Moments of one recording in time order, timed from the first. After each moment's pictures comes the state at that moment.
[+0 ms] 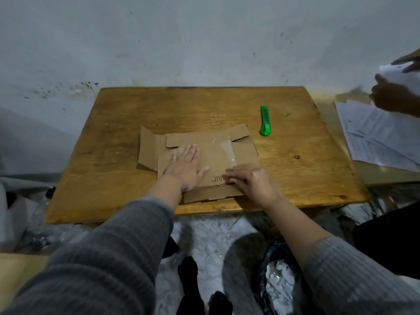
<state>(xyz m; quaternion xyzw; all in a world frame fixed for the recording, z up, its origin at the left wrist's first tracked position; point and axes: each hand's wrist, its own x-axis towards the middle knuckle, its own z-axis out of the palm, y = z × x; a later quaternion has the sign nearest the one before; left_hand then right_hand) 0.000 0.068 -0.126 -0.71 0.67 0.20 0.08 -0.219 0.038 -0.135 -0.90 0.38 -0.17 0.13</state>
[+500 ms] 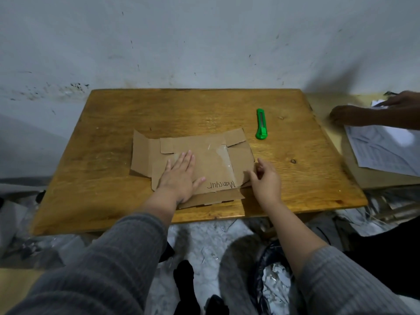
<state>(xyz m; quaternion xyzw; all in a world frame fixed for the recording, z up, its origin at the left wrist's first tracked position) -0.001 0.069 -0.146 -0.72 0.67 0.17 0.09 -0.223 0.024 -0.140 -0.62 0.67 -0.28 0.29</state>
